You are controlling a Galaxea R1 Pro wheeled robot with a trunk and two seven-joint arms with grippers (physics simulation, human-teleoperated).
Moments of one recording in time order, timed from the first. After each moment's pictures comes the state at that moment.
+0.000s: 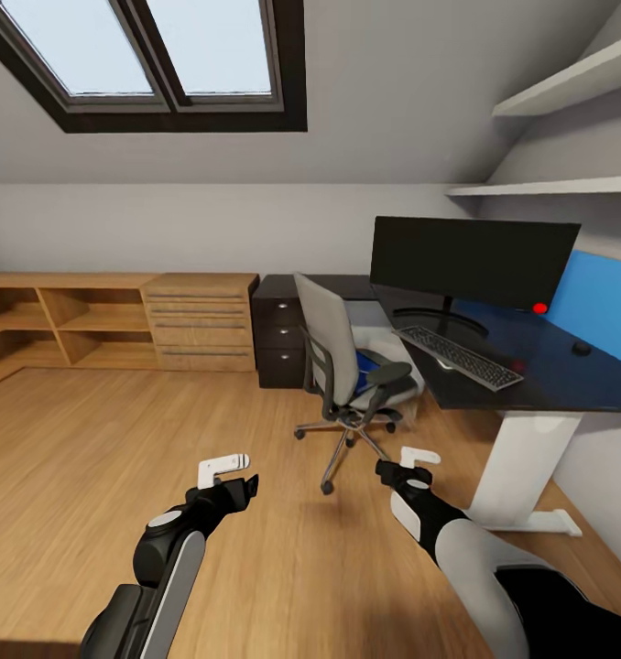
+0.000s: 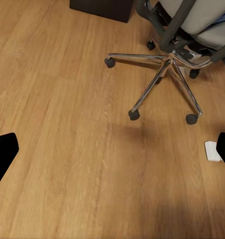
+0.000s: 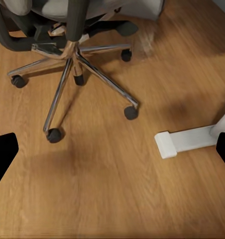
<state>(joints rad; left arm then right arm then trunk) -0.24 -0.12 -0.13 -1.62 0.29 0.76 0.30 -0.88 0.09 -0.01 -0.15 -0.11 -0.07 -0.27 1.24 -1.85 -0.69</state>
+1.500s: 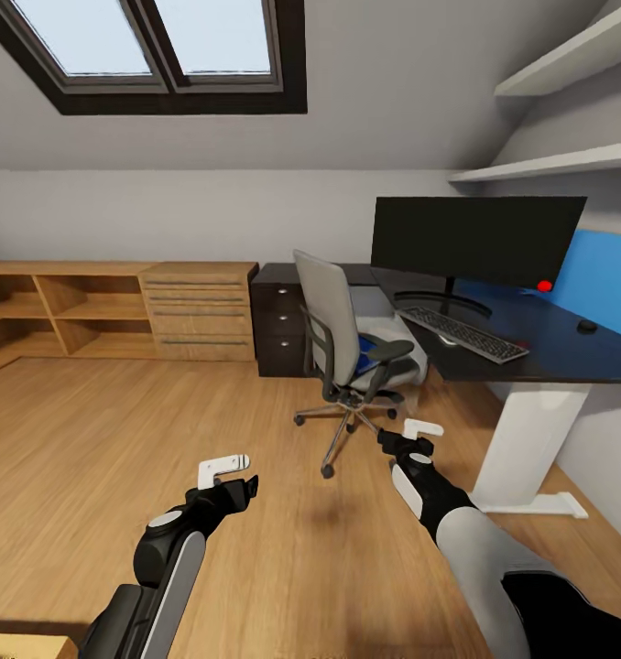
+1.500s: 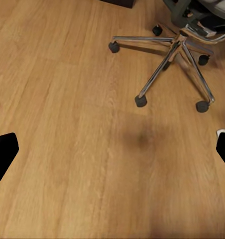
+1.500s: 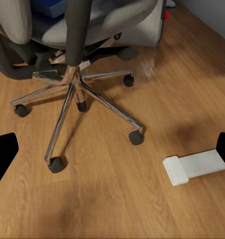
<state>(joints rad) -0.24 -0.12 -0.13 -1.61 0.28 0.76 0.30 -0.87 0.09 -0.01 -0.37 -0.11 -0.01 -0.28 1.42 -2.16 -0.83</state>
